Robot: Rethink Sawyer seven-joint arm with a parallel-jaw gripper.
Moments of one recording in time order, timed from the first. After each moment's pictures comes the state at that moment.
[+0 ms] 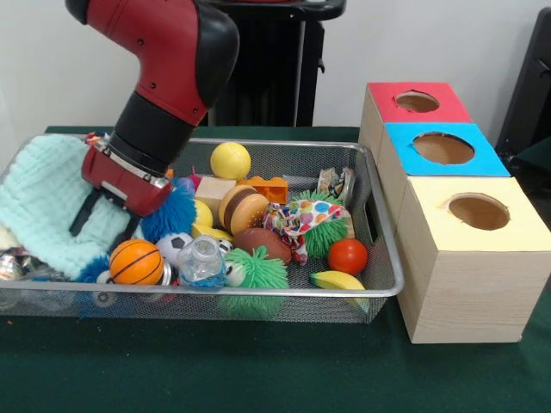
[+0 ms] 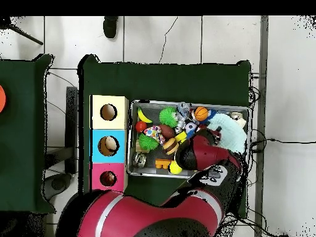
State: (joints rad) arm -0.10 -0.18 -0.54 1.47 -0.11 -0.17 2.09
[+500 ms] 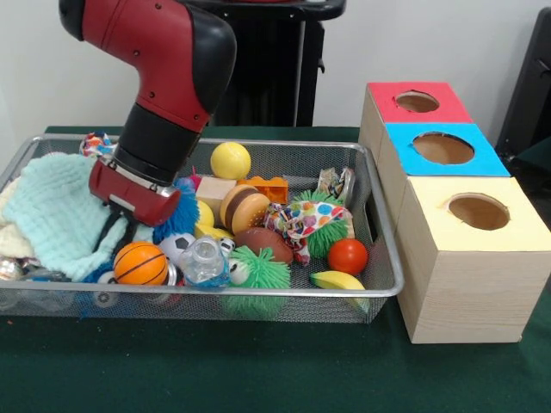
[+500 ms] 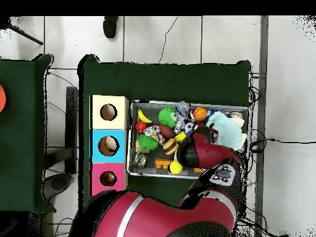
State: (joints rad) arm -0.17 -0.22 -0.43 1.47 -0.16 -0.17 2.09
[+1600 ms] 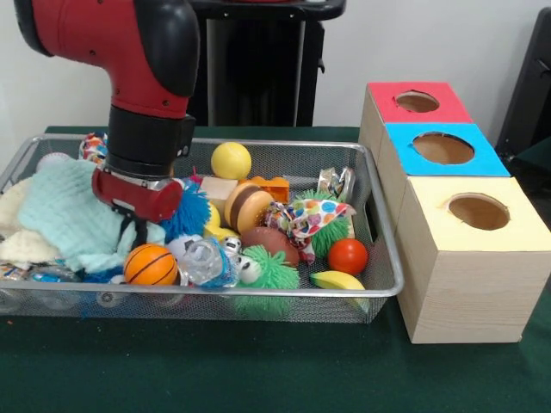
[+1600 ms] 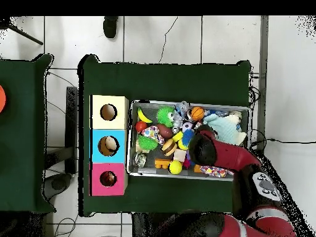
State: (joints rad) arm -0.50 -0.40 -0.01 1.58 -0.28 0.00 2.09
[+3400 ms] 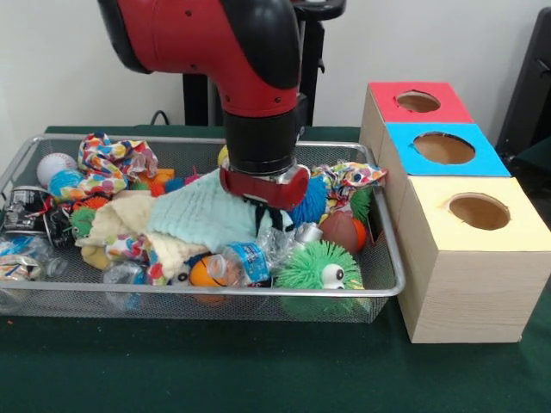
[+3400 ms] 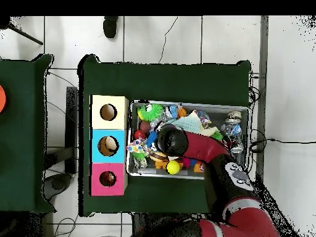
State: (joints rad) arm -0.41 -0.46 0.13 1.67 -0.11 0.27 2.09
